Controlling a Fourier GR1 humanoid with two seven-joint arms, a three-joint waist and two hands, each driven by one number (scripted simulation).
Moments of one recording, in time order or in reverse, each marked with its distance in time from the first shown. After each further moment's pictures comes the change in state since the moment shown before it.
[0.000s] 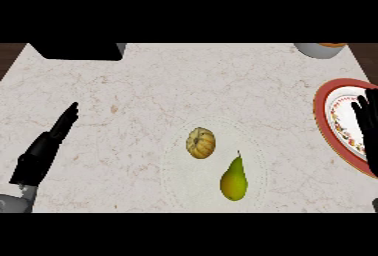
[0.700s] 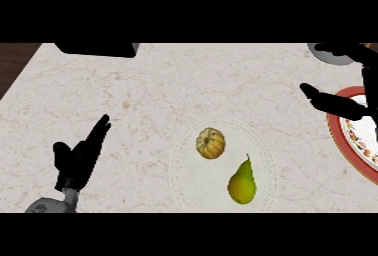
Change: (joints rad) left arm 0.015 -0.226 -0.030 0.020 0.138 0.041 0.168; right arm -0.403 -0.260 0.321 -0.172 0.717 -0.211 0.386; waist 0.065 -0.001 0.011
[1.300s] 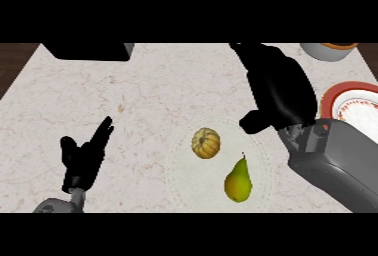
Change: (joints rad) left arm 0.004 -0.049 0.007 -0.011 0.001 0.066 0.088; right arm -0.368 0.219 0.362 -0.047 0.282 0.408 0.644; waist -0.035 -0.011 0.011
